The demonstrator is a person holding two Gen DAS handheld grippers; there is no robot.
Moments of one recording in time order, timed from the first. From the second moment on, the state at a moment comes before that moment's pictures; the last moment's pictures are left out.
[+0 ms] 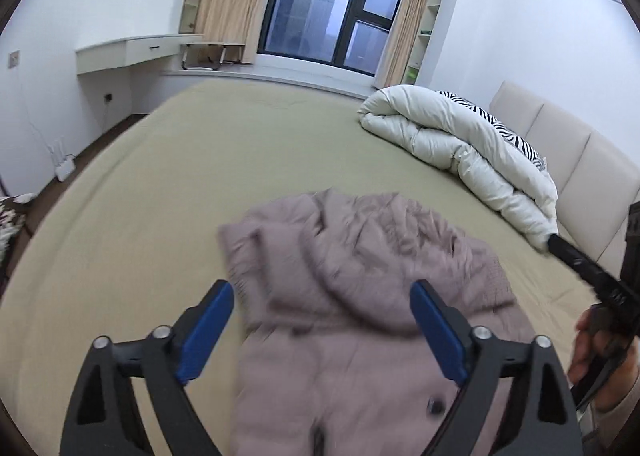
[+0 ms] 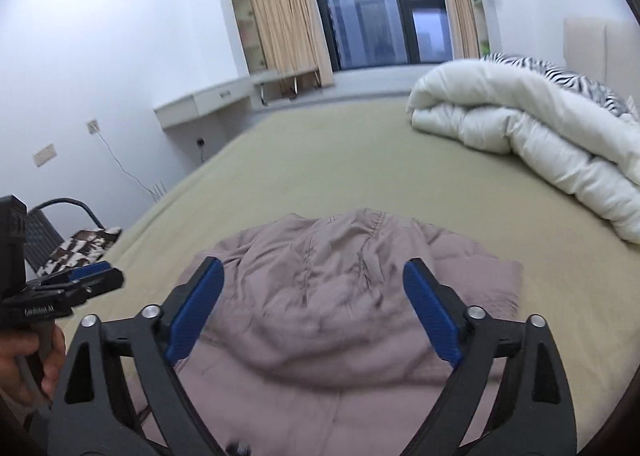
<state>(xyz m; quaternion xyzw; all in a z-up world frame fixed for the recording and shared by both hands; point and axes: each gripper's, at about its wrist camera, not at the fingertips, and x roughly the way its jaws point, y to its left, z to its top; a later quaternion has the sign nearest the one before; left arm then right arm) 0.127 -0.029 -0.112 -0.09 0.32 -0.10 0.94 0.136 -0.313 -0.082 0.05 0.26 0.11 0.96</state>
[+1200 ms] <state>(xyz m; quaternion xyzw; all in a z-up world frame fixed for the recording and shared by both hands) -0.094 0.030 -0.282 -0.18 0.57 -0.15 0.79 -0.197 -0.519 -0.236 0.25 0.51 0.02 0.82</state>
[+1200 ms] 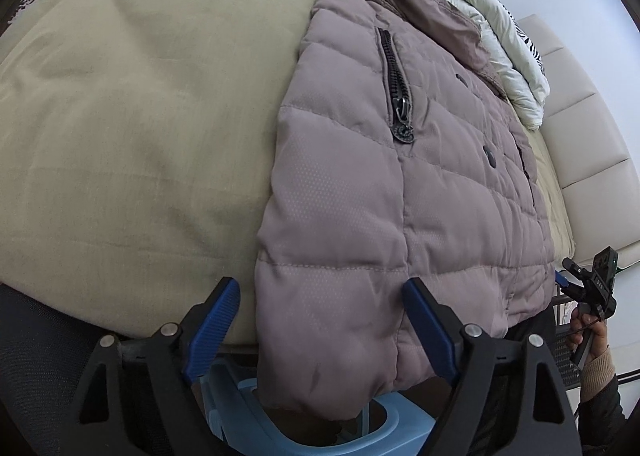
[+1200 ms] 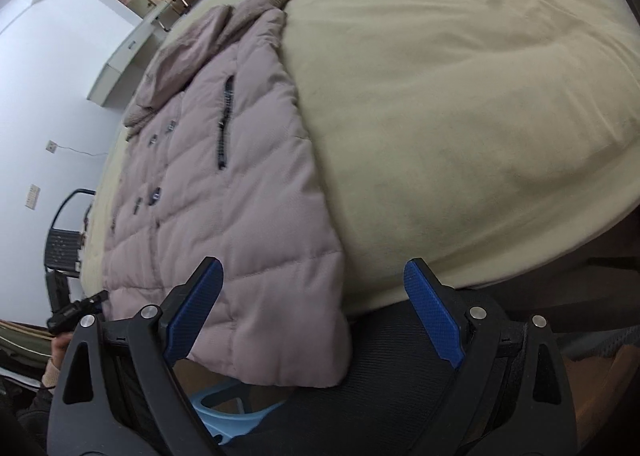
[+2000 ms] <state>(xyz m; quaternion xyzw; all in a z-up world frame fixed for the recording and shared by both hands) -0.108 0.031 -0.295 -0.21 0.59 -0.15 0.76 -0.187 -0.488 -0.277 0.31 0.55 0.15 0.76</state>
